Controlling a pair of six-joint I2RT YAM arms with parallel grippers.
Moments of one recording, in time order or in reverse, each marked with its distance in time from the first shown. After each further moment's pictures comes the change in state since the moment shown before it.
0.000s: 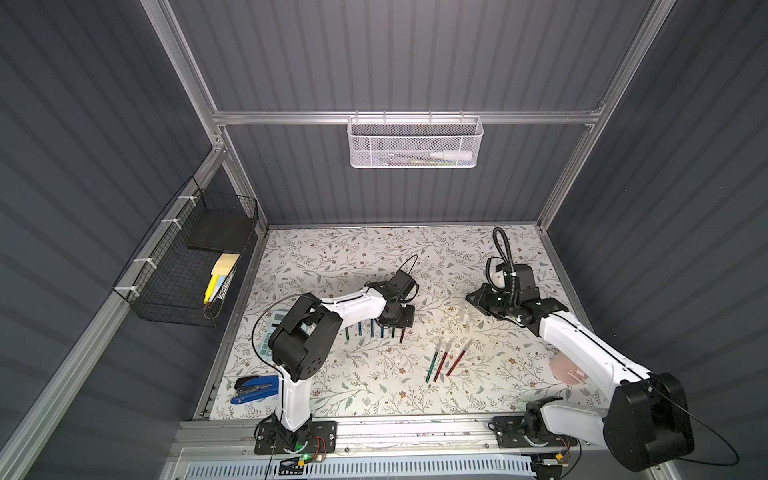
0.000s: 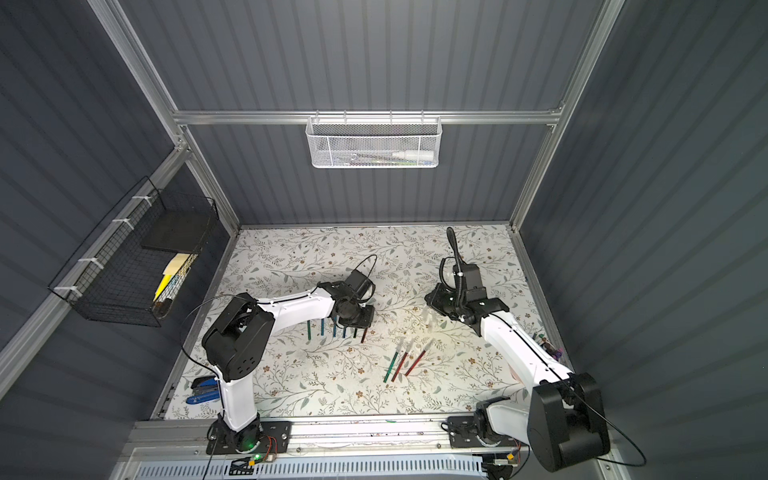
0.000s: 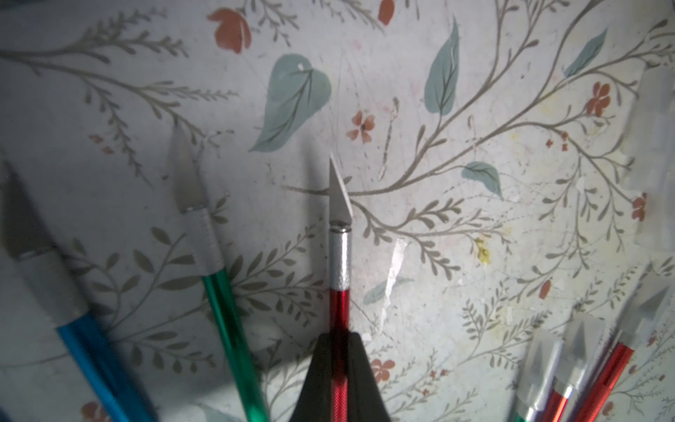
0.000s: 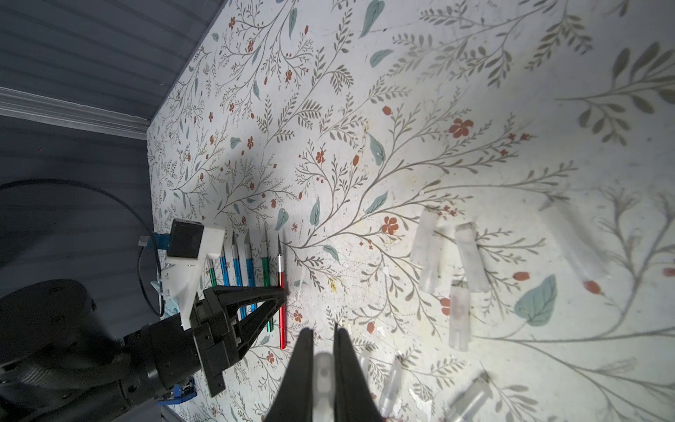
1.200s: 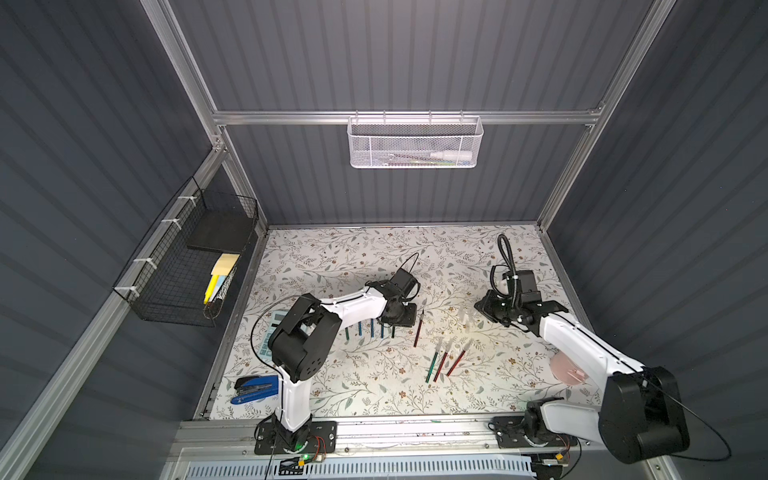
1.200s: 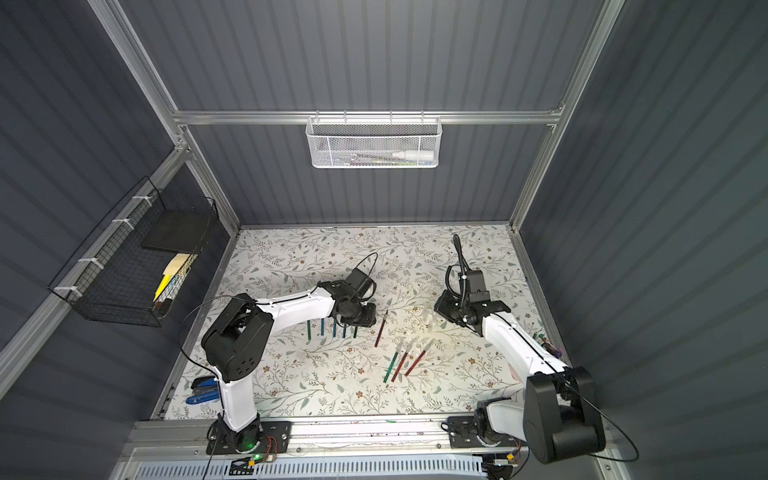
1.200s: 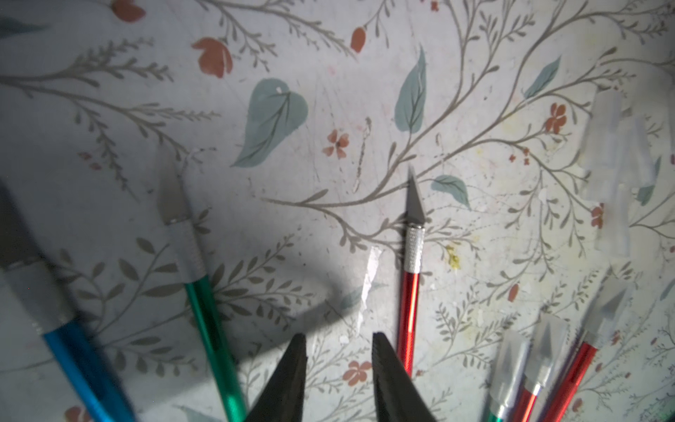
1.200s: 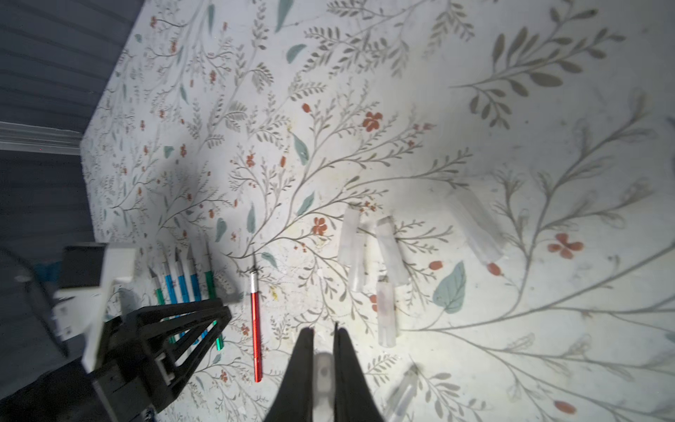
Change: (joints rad) left arm 0.000 -0.015 0.013 0.015 0.021 -0.026; right arm -0.077 0.061 -0.054 -0.032 0.059 -0.043
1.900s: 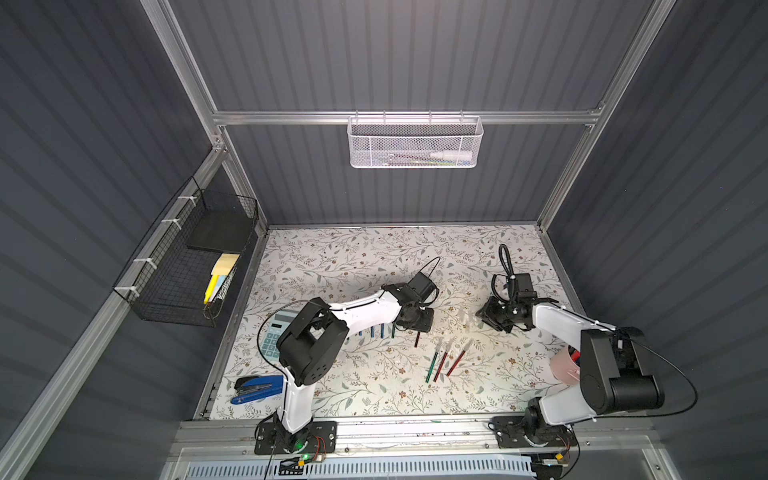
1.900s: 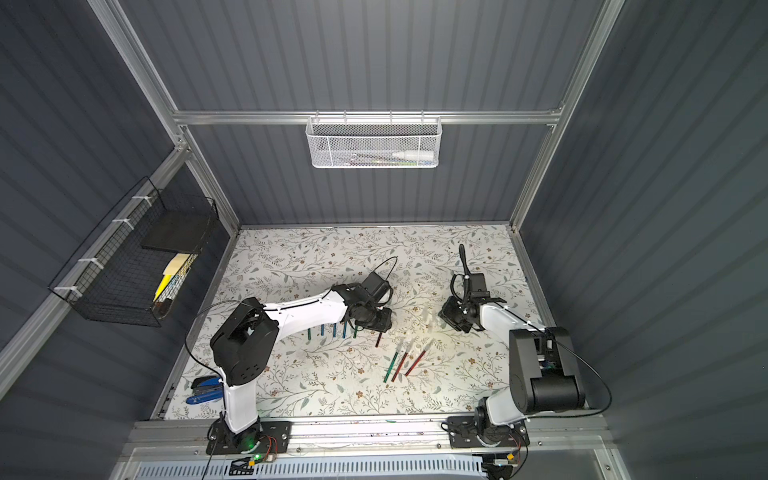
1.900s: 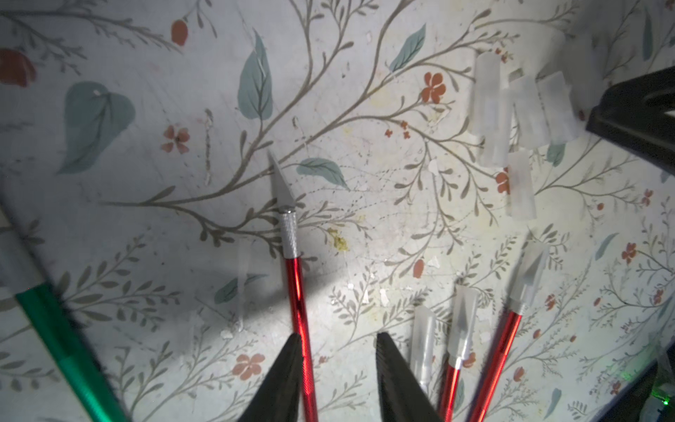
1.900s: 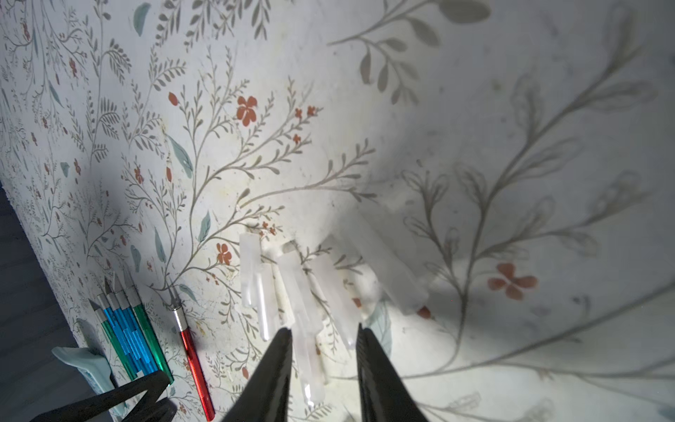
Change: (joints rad) left arm -0.112 0.040 0.090 -0.040 -0.021 -0.005; right arm -0.094 0.201 -0.006 0.048 -0.064 -0.024
